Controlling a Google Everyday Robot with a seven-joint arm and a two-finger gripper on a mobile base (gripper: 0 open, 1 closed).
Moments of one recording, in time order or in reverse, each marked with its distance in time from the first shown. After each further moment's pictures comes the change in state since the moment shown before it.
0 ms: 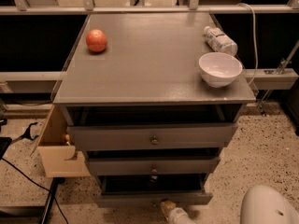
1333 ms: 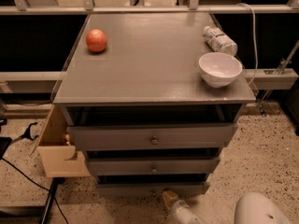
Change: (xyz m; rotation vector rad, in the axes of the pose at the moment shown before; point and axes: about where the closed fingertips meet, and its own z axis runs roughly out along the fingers) arm 0.033 -0.027 0.040 0.168 -0.022 0.044
